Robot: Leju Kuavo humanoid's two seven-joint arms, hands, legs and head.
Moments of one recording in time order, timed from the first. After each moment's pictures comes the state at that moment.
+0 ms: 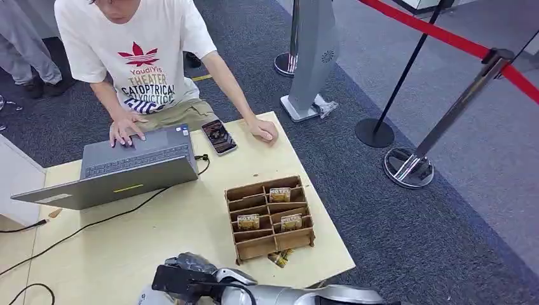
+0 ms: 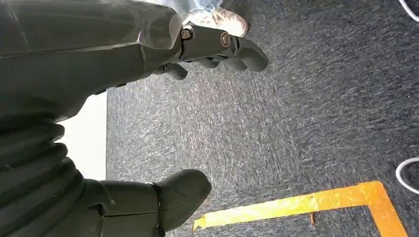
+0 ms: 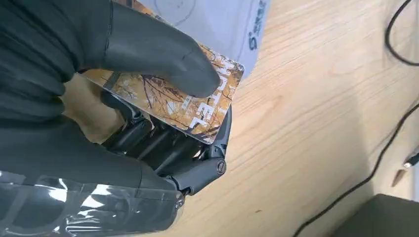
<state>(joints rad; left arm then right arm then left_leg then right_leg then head) -0.17 -0.07 0.78 -0.23 -1.25 0.20 0.24 -0.48 0.24 1.10 -0.49 -0.18 -0.24 -0.37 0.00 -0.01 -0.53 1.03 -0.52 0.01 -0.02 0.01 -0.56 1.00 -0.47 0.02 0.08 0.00</state>
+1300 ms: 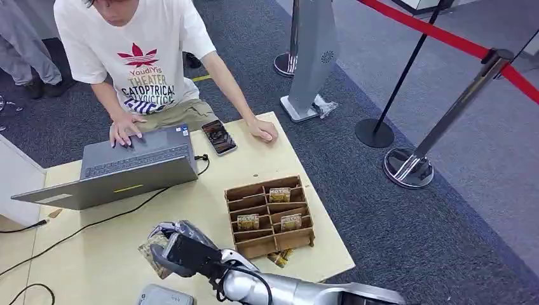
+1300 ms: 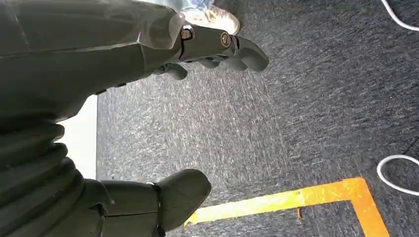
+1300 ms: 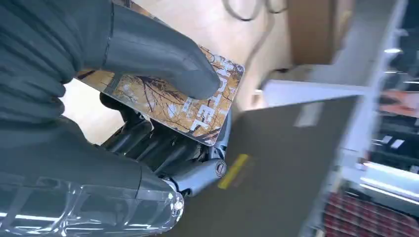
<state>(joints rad) -0.17 -0.07 0.71 -0.23 -1.16 0.20 0.22 -0.42 0.10 0.98 -1.00 -0.21 -0.33 -0.46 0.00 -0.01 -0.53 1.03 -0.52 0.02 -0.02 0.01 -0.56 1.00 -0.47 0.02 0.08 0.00</state>
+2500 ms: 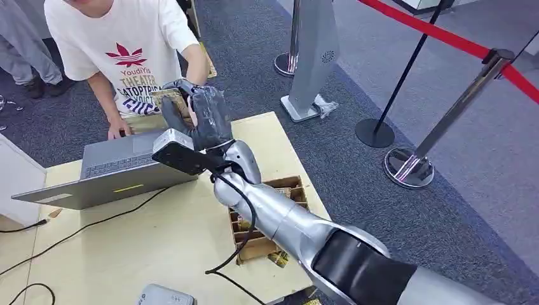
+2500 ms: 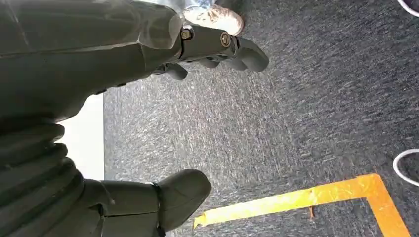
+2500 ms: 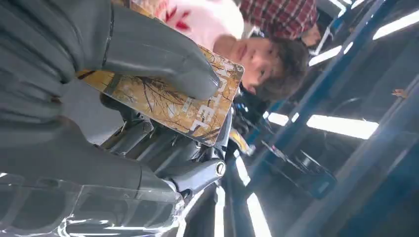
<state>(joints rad) -0.16 -0.06 0.67 -0.23 -1.15 0.18 0.24 -0.75 0.17 0.53 -0.93 0.41 -0.68 -0.47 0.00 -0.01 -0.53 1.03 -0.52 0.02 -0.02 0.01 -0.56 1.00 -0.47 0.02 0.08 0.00</state>
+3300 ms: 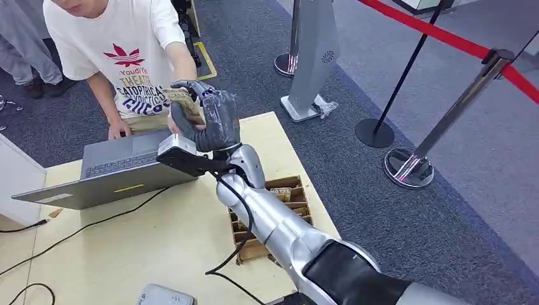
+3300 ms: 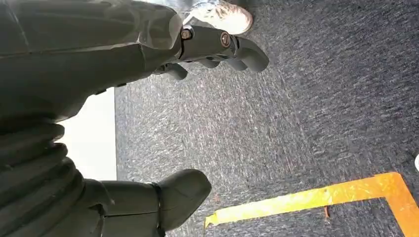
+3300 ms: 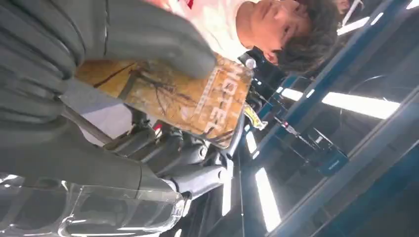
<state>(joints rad) -0.15 -0.05 0.65 -0.23 -1.15 0.16 0.29 -0.69 0.27 0.31 -0.88 0.62 -0.68 -0.54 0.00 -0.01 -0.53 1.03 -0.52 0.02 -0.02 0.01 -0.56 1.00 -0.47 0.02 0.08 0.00</state>
